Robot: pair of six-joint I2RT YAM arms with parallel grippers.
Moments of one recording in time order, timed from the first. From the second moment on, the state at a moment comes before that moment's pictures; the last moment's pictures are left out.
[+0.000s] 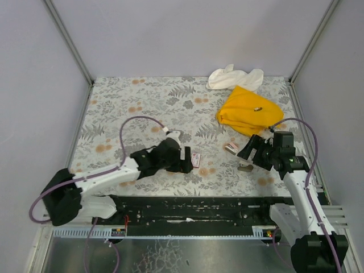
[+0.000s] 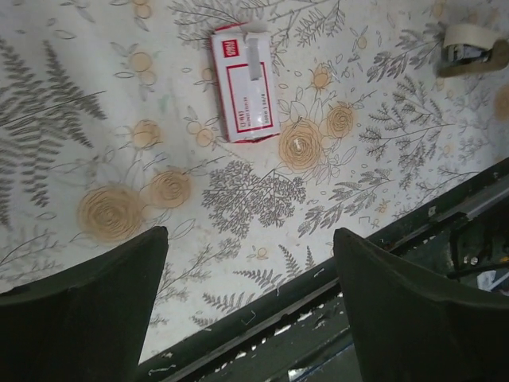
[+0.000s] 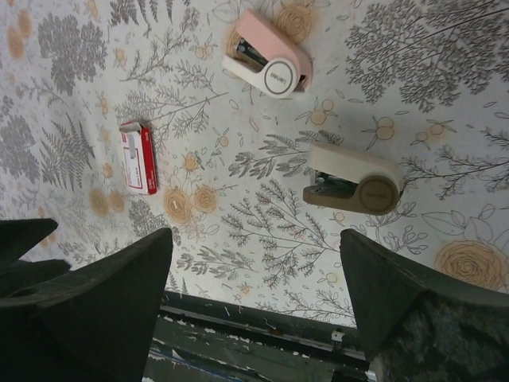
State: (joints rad) left arm -0.90 1.21 0.73 -0.31 -0.06 -0.72; right arm 0.00 0.82 0.63 -0.68 -0.32 0.48
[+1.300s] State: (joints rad) left arm -0.97 1.82 1.04 -0.19 -0.20 -0.60; right arm 0.11 0.90 0.56 -0.53 -0.36 0.50
